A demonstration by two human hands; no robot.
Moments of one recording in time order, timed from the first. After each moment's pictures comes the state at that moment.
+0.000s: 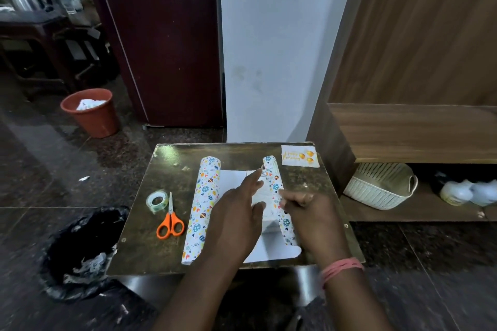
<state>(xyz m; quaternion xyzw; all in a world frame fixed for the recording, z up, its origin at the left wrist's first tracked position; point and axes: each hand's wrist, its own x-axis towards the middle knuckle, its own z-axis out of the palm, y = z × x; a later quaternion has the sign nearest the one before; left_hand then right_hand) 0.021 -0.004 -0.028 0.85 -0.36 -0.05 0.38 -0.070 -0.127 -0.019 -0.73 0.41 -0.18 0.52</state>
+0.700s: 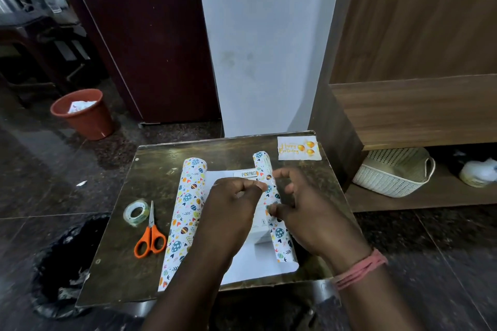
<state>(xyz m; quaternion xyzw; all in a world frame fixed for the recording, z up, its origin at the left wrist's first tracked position) 0.033 -0.039 -0.010 0.79 -0.18 -0.21 0.55 -0.058 -0.161 -0.019 -0.82 0.28 -0.07 0.50</state>
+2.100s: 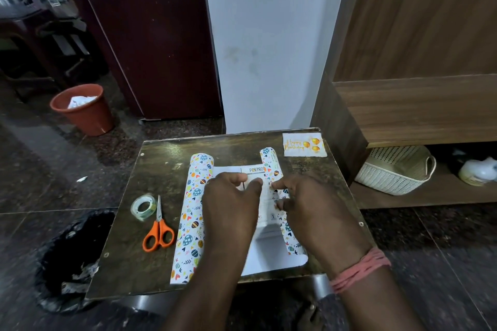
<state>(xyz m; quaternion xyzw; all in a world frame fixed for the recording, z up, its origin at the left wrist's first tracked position) 0.039 -0.043 -0.023 0.85 -0.09 -0.09 0.52 -0.051 -0.141 -0.011 -0.88 0.33 -0.08 0.32</state>
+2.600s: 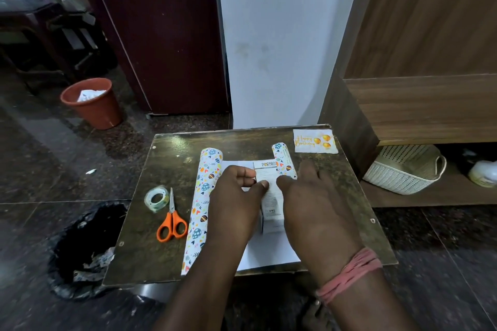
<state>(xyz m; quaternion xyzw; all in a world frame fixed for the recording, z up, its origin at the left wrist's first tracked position) 0.054 -0.028 -0.045 0.78 -0.09 -0.17 0.60 -0.044 -0.099 0.023 -0.94 0.32 0.04 0.07</state>
